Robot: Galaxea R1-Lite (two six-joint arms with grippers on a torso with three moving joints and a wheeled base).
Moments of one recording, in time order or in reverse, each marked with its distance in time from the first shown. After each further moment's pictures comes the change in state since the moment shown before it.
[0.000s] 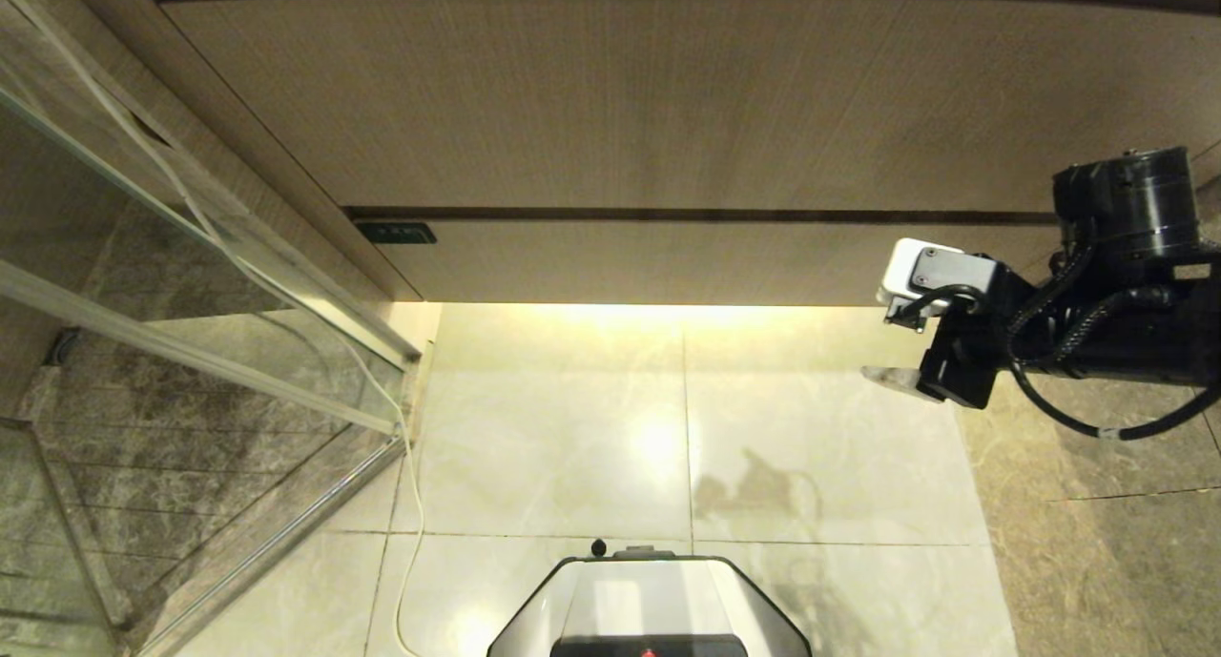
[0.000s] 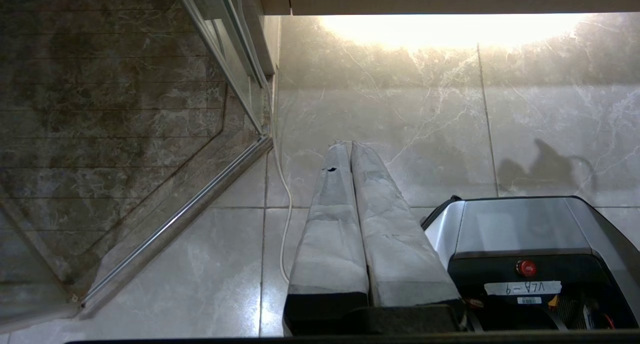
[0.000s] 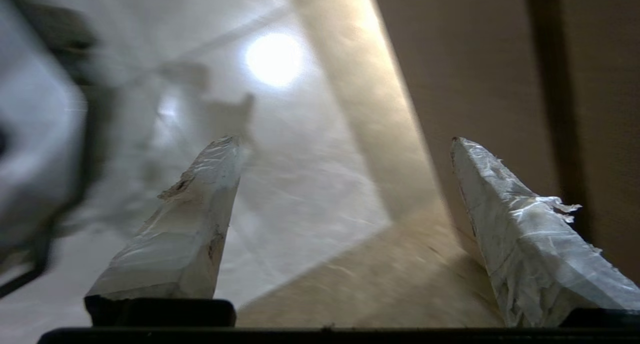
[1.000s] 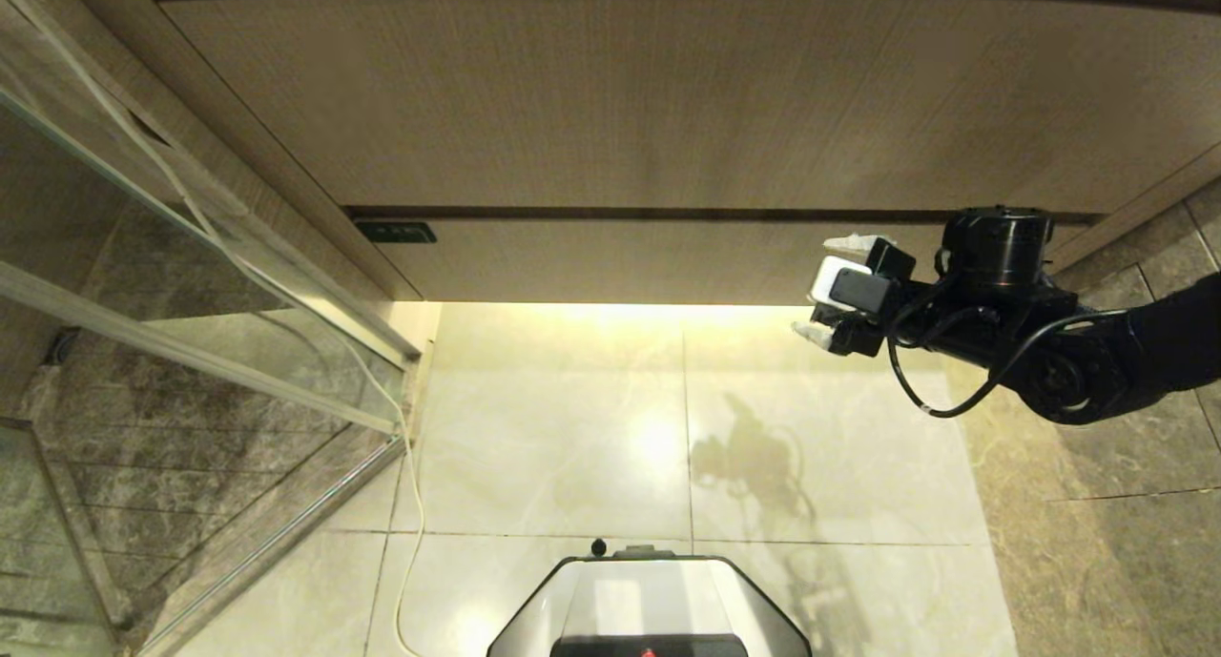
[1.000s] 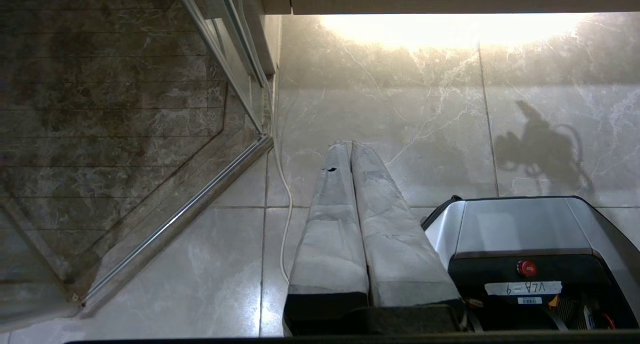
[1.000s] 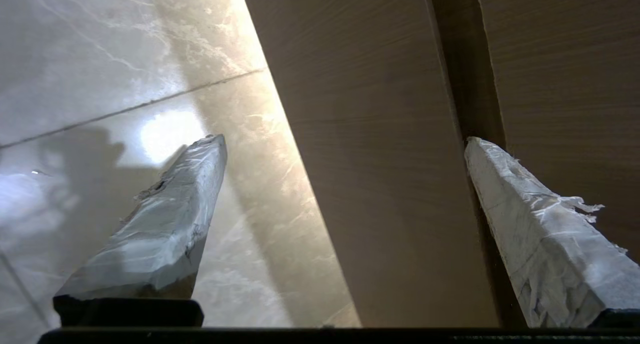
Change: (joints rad) left arm 0.000 0.000 0.000 0.001 0.000 0.000; right arm -0.090 0.380 -0.044 -0.632 0.205 -0.199
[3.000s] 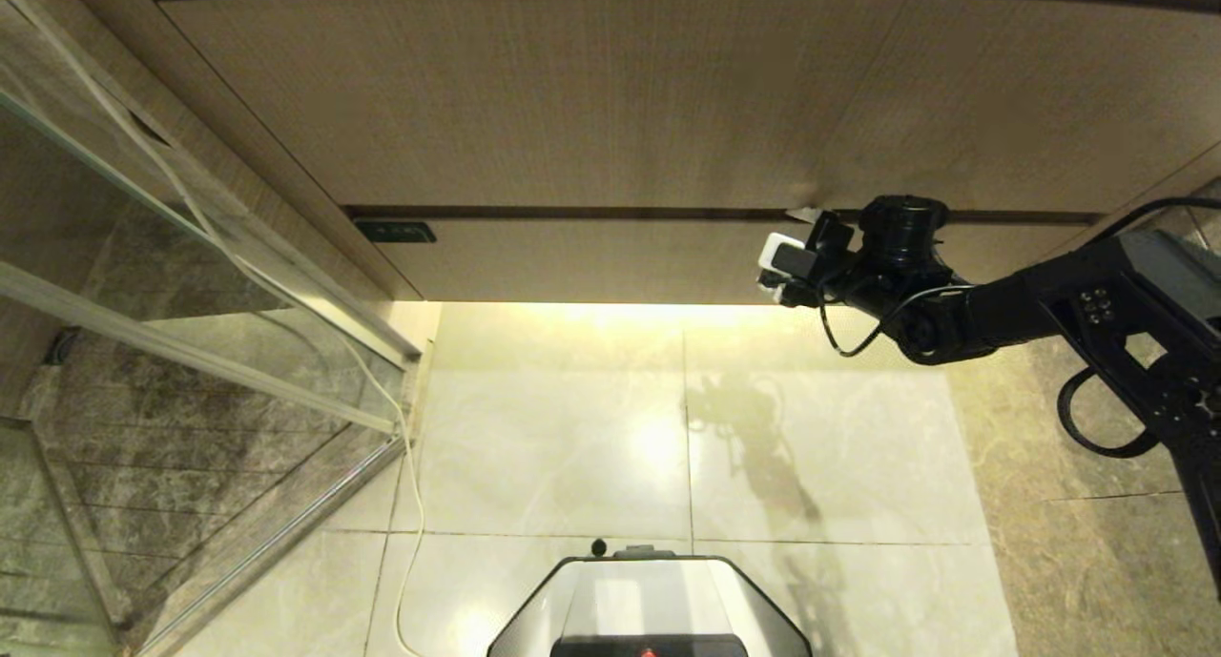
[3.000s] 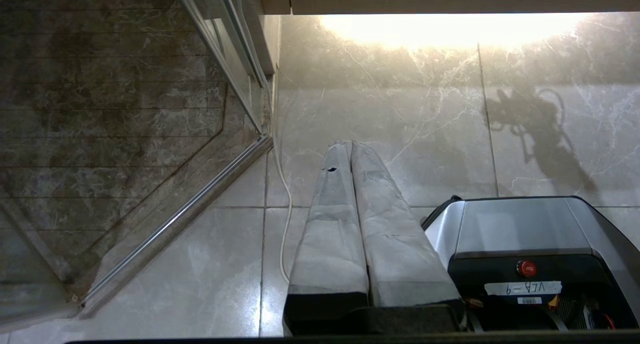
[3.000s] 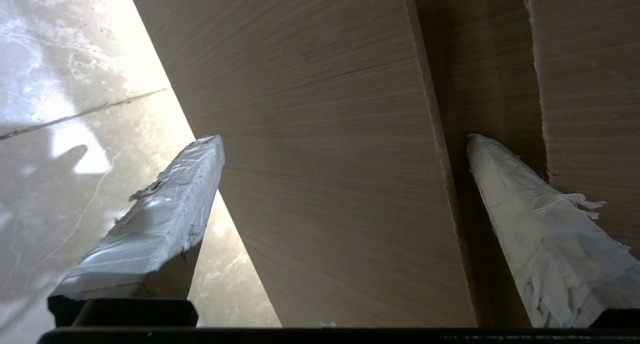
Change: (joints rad) left arm 0.001 0.000 0.000 -0.001 0.000 0.000; right arm -0.019 0.381 -0.561 0.032 -0.040 -0.039
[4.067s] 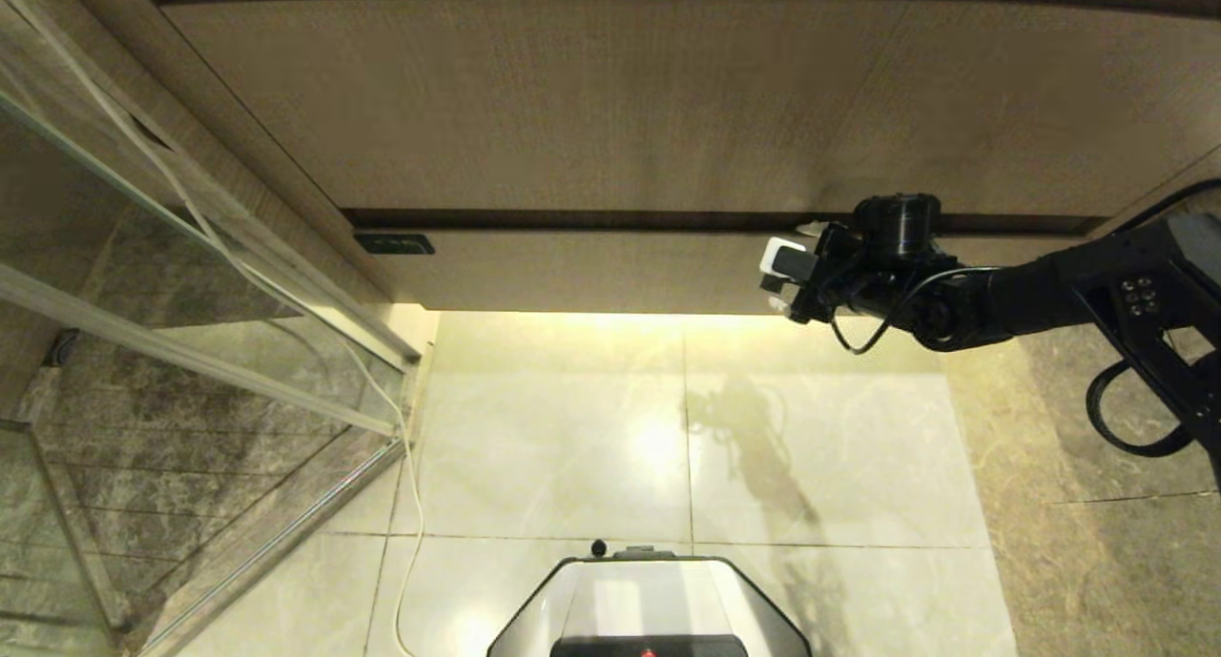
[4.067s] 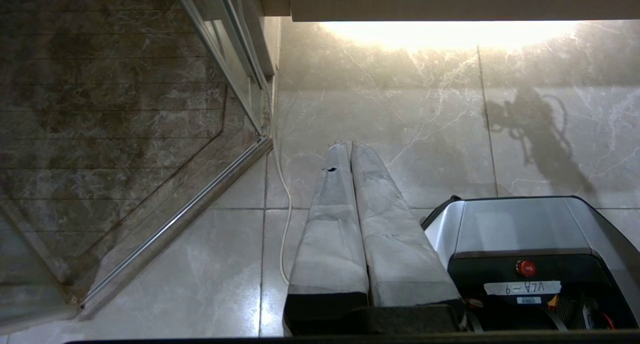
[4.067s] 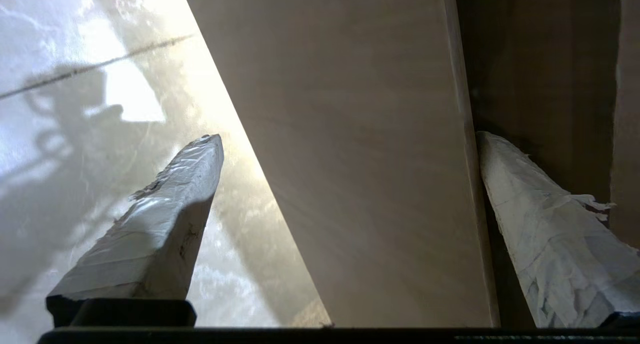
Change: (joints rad) left arm -0.001 0.000 0.000 0.000 0.000 0.000; right arm -0.005 -0.042 0.027 0.305 -0.128 0.040
